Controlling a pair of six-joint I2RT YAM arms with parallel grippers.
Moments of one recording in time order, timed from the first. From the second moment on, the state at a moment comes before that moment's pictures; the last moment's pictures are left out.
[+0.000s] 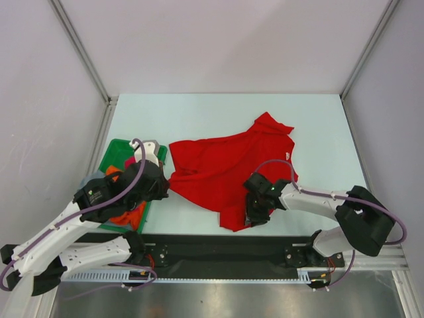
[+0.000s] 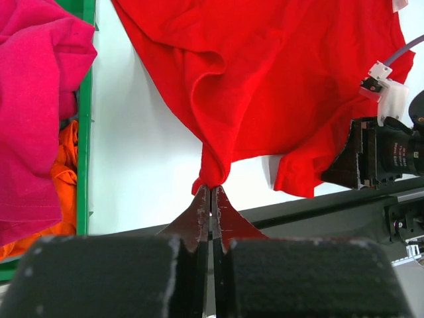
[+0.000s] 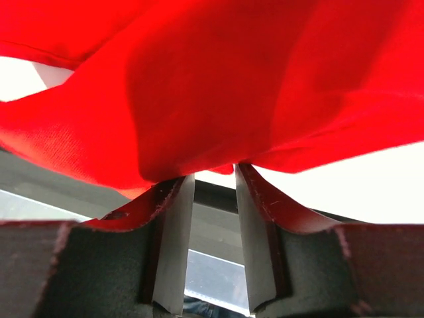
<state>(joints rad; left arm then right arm) -0.96 0.83 1.17 -1.13 -0.46 -0.75 0.86 1.40 0.67 -0.55 -0.14 0.91</state>
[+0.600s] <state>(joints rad) -0.96 0.82 1.18 -1.15 -0.47 -0.76 0.85 1.41 0.75 -0.69 -0.06 0.90</state>
